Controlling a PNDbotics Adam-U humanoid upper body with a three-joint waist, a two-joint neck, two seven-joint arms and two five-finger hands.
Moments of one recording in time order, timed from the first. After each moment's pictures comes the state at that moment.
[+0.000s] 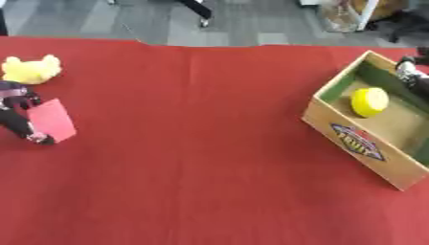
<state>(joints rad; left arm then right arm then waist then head) -0.59 0.80 -0.21 -1.33 -0.76 0.33 -0.75 -0.44 -0.63 0.06 -1.65 -0.12 0.35 -0.12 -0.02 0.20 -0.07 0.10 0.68</state>
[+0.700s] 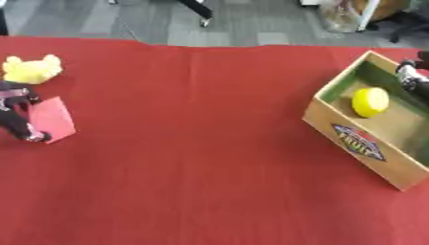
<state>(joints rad) -0.58 0.80 -0.21 -1.39 -0.74 0.35 -0.74 -0.44 -0.63 0.06 -1.64 -0.12 0.35 -0.13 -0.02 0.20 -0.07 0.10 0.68</state>
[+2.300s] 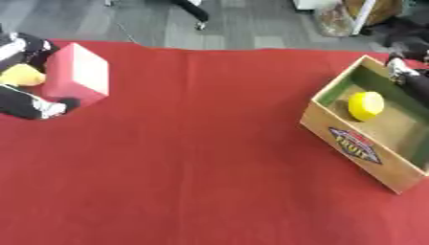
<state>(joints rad) -0.50 0.74 -0.20 -1.90 -0.27 0.39 -0.33 -0.45 -0.64 0.05 -1.74 -0.14 0.35 -0.13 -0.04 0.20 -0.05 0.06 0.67</state>
